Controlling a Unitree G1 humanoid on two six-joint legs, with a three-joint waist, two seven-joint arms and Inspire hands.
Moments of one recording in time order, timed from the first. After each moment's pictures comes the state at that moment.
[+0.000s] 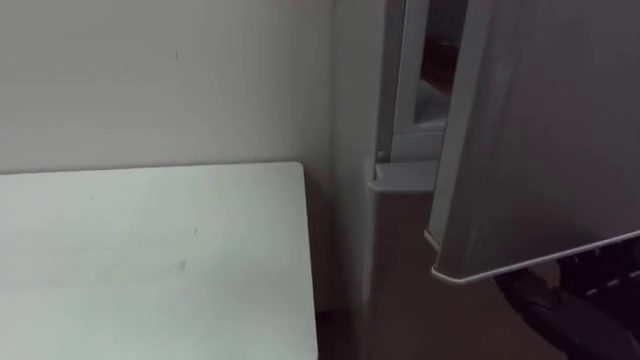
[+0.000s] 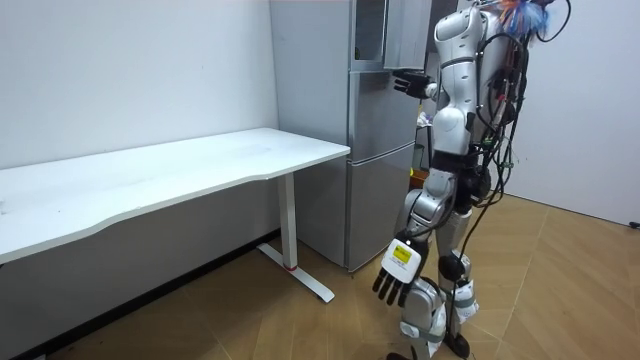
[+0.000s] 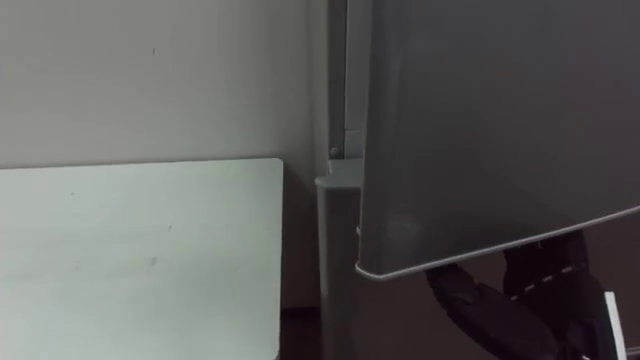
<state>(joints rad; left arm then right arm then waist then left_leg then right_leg) 0.27 0.19 0.07 1.26 -0.01 -0.14 0.04 0.22 -0.24 0.06 -0.42 0.54 -0.23 -0.35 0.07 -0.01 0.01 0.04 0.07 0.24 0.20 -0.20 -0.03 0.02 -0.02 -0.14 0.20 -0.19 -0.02</state>
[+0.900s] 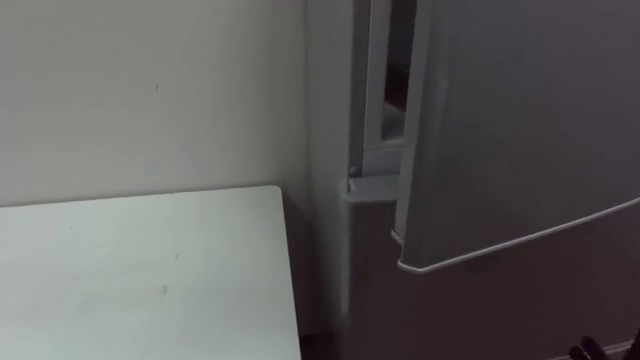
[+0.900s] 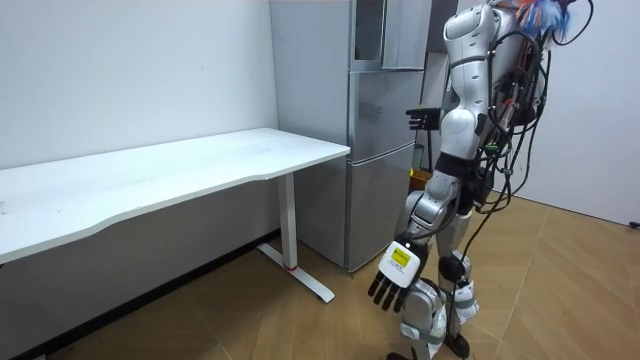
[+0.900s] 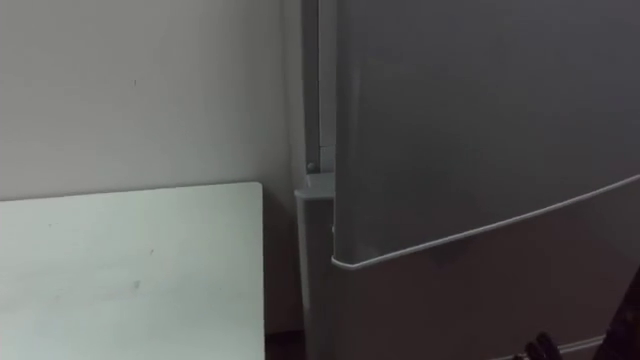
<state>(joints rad) 0.37 0.19 0.09 1.14 -0.04 -0.07 0.12 0.36 -0.23 -0.11 -0.07 0.64 -0.16 -0.19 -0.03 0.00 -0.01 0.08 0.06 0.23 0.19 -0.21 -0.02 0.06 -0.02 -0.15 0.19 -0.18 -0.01</state>
